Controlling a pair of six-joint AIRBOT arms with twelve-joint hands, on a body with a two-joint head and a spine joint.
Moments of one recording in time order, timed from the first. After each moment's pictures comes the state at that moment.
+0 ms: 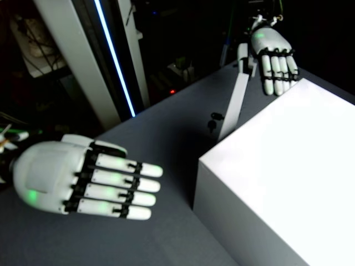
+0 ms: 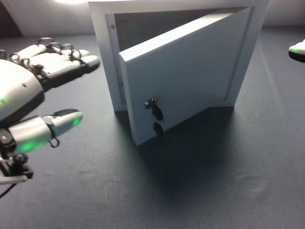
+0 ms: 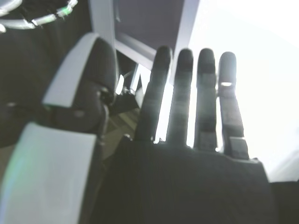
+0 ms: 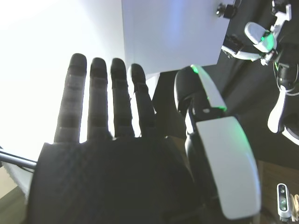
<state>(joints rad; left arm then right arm) 0.90 -0.80 0.95 -0.01 -1.11 0.77 -1.09 -0.84 1.17 0.01 1.31 -0.44</state>
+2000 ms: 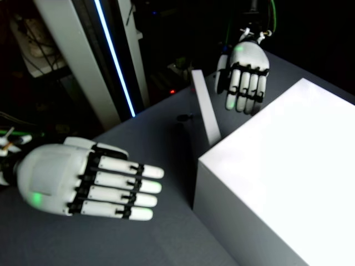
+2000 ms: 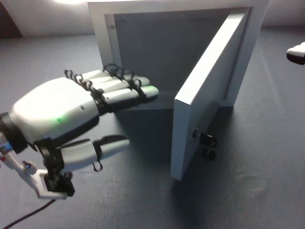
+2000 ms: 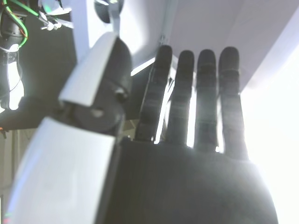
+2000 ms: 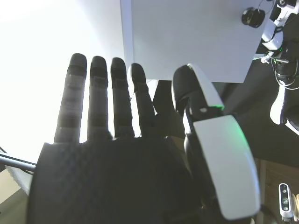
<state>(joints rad) 0.79 -0.93 0.99 0.21 -0.99 0.64 -1.09 -0.85 1.18 0.01 1.30 -0.43</state>
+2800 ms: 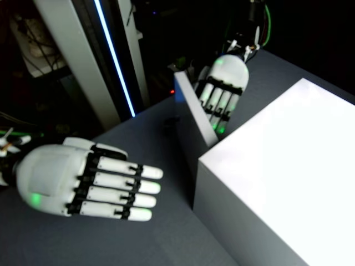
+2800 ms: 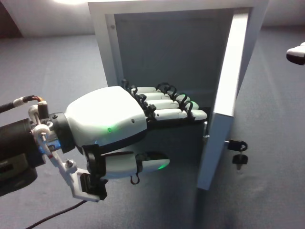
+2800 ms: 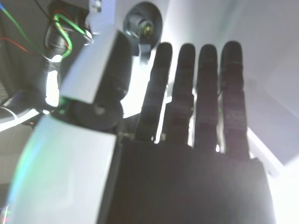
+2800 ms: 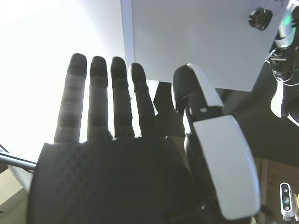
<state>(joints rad) 0.64 -1.05 1.05 0.44 -0.85 0.53 -1.09 -0.85 1.18 0.01 1.30 -0.42</state>
